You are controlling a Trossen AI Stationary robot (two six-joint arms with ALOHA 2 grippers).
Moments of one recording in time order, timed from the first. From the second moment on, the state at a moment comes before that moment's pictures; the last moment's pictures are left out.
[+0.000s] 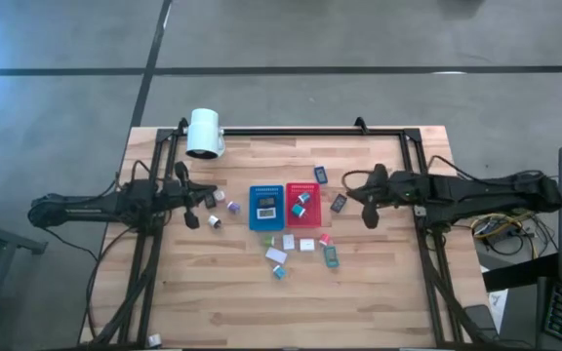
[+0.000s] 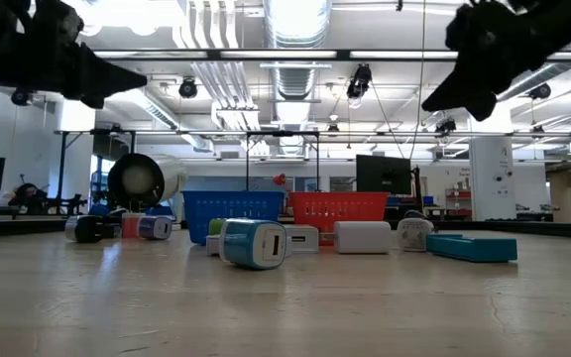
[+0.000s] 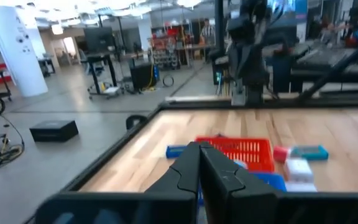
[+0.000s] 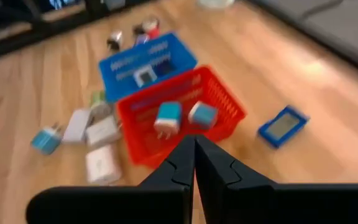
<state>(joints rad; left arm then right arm) 0.04 0.23 0.12 0.09 -0.23 0.13 -0.03 0.79 0.53 -0.28 0.18 0.37</state>
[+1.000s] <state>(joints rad) 0.04 0.23 0.11 0.01 -0.23 0.13 0.19 1.59 0.92 -0.47 0.10 0.66</state>
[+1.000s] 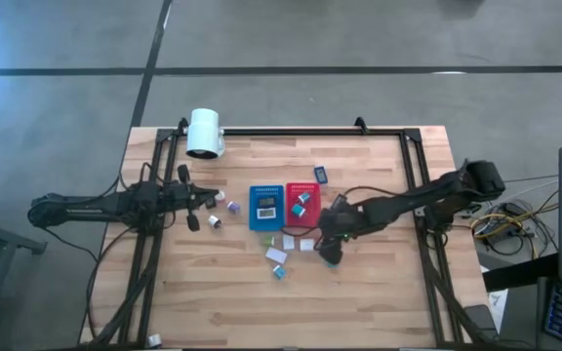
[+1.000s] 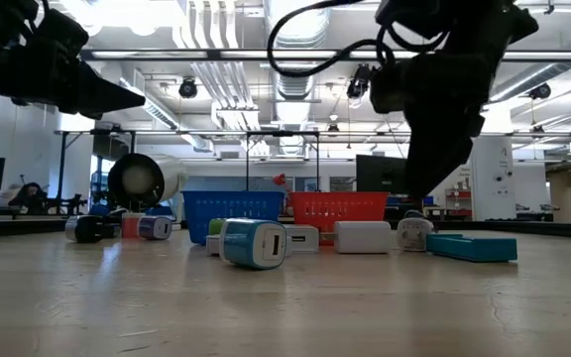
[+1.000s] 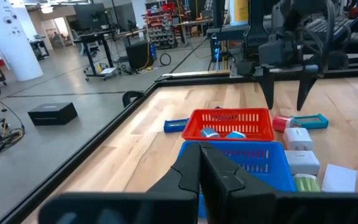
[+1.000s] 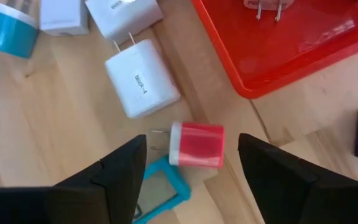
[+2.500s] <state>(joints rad) 0.04 0.23 0.11 0.01 -0.23 0.13 0.16 1.46 0.92 -0.43 0.13 0.50</state>
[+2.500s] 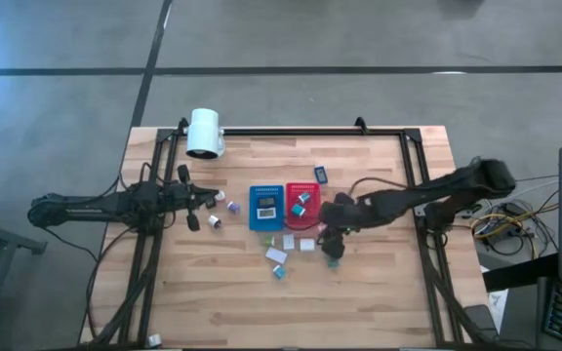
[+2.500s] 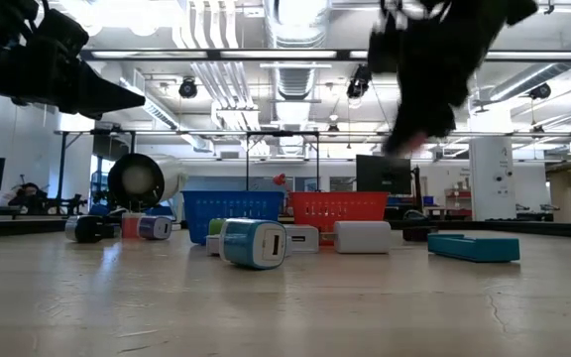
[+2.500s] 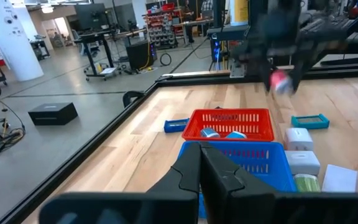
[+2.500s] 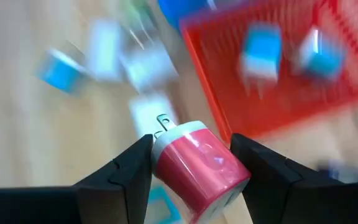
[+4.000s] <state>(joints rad) 0.05 0.24 0.13 0.00 -0.34 0.12 0.12 0.45 0.01 0.66 0.26 0.04</state>
